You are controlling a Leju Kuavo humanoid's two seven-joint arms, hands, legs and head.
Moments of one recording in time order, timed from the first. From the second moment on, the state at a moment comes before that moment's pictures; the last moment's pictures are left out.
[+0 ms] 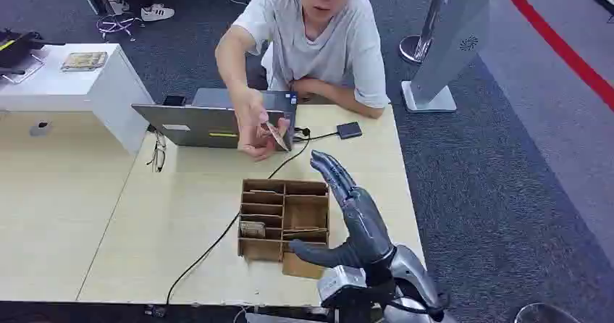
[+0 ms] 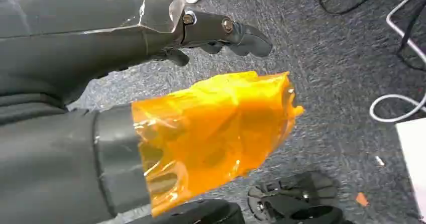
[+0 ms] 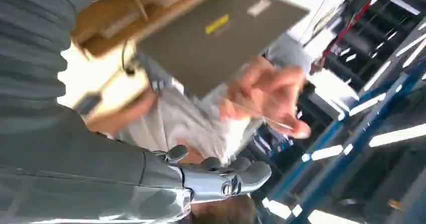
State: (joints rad) left arm 0.09 -0.27 0.47 -0.53 -1.00 0.34 -0.05; right arm -0.08 -0.09 0.56 -1.77 0.61 -0.31 -0.23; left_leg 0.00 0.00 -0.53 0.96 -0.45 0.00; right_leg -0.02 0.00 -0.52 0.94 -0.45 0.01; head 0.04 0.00
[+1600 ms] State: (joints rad) left arm 0.05 -0.21 0.18 -0.49 -0.93 0.30 0.12; right arm -0.36 -0.05 0.66 -1.61 1.28 -0.45 0.09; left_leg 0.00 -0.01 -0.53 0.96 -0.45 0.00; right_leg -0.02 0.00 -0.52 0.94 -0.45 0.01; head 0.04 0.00
